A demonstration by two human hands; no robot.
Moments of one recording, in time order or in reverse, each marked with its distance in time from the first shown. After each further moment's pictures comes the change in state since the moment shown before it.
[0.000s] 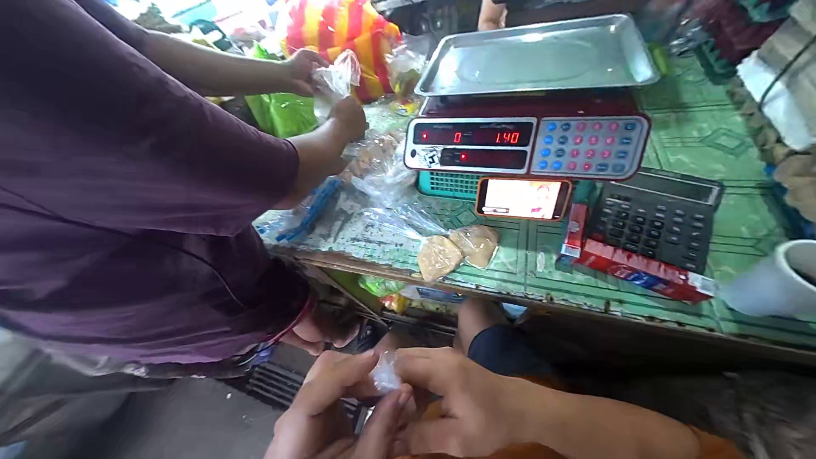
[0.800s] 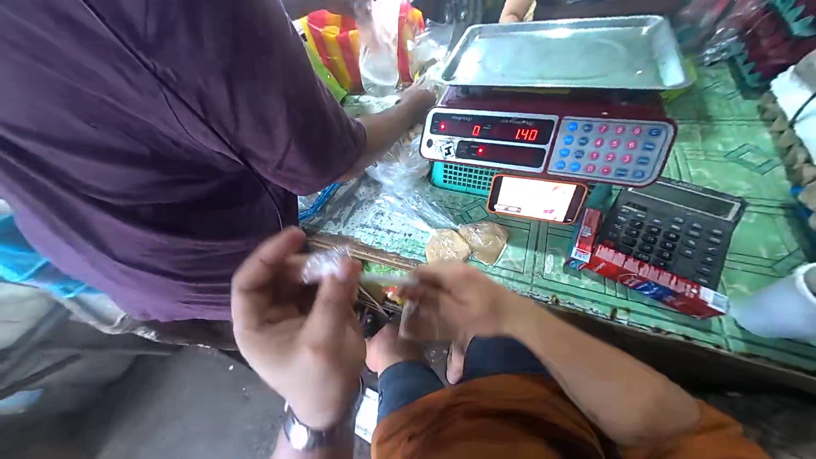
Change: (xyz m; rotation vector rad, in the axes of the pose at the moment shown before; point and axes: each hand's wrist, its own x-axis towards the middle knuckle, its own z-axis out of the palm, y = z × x) left_hand 0.064 -0.018 0.018 -0.244 0.448 0.036; right_hand 0.040 0.031 -0.069 -0.379 -0.092 0.123
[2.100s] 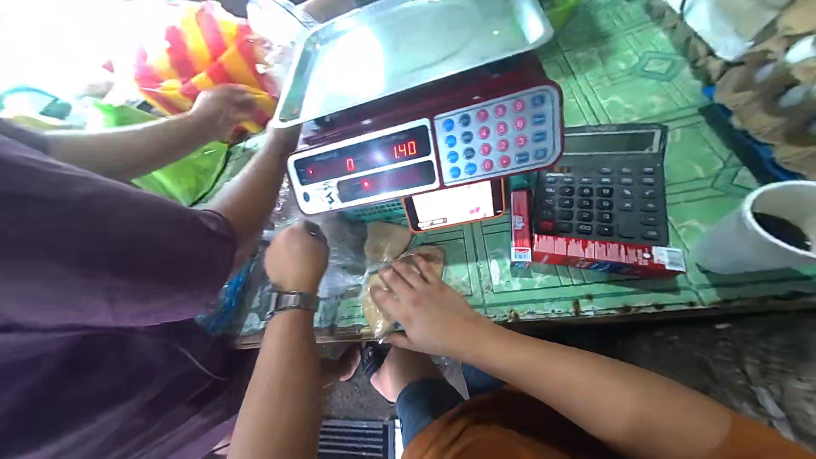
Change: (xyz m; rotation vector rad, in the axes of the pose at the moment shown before) left_hand 0.101 -0.226 0.086 1.470 -0.890 -0.221; right_hand -0.024 0.084 -0.001 -0.564 -0.050 0.503
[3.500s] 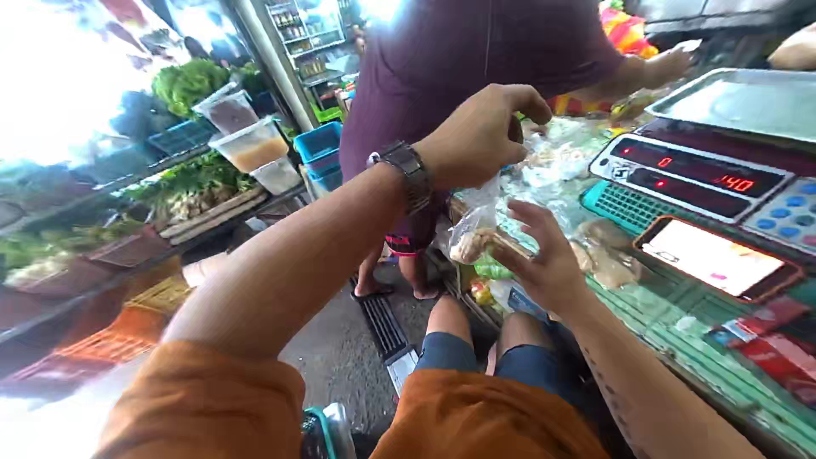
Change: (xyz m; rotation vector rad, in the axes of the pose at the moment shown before) left_hand -0.235 -0.026 -0.246 -0.389 0.126 0.158; right_hand -0.025 -0.129 -0.040 0.719 0.169 -0.519
